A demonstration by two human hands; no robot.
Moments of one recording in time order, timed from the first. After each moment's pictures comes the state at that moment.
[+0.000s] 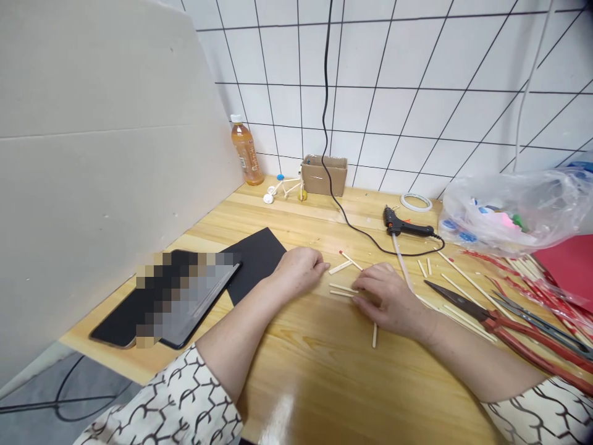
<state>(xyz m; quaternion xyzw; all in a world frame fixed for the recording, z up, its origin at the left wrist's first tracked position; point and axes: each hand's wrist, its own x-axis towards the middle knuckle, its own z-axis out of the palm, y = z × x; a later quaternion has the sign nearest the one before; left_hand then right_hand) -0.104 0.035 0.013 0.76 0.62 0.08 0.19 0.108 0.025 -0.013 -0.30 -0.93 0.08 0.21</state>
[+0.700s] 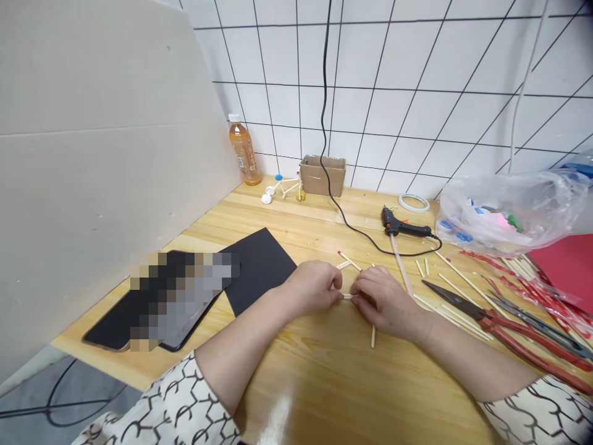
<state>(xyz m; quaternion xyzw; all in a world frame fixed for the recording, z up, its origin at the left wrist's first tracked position) -0.083 0.019 0.018 0.81 0.53 0.07 0.24 0.105 0.022 -0.013 -0.31 -0.93 0.10 0.18</state>
